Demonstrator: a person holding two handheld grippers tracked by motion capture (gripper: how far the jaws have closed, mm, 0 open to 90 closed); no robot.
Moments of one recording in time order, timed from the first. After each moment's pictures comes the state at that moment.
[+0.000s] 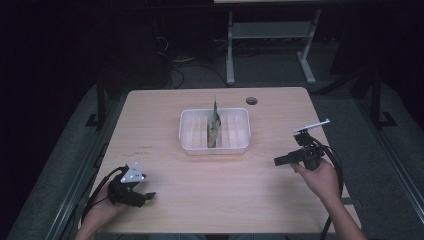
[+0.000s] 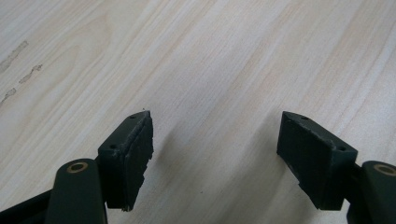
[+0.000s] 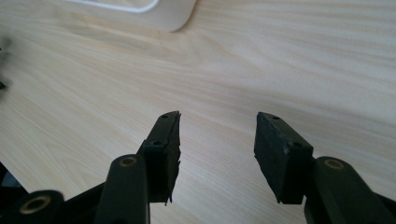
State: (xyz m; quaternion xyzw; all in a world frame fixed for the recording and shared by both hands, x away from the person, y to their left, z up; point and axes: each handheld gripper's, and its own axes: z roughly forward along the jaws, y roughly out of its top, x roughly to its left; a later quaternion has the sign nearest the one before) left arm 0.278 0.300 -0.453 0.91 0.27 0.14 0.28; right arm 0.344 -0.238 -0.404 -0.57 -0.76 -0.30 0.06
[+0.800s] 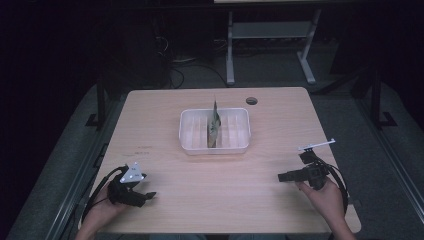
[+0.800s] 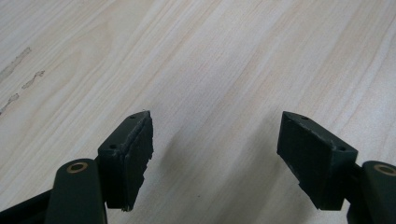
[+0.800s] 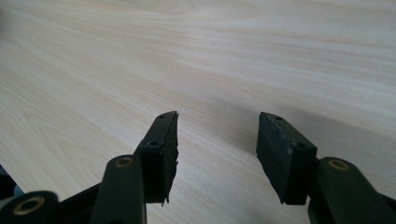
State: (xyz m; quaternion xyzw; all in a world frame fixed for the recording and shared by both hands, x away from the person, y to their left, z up) left arm 0.276 0.298 -0.451 0.91 0.27 0.14 0.28; right arm 0.306 -0.249 -0.437 -0.57 -0.76 -0.31 0.05
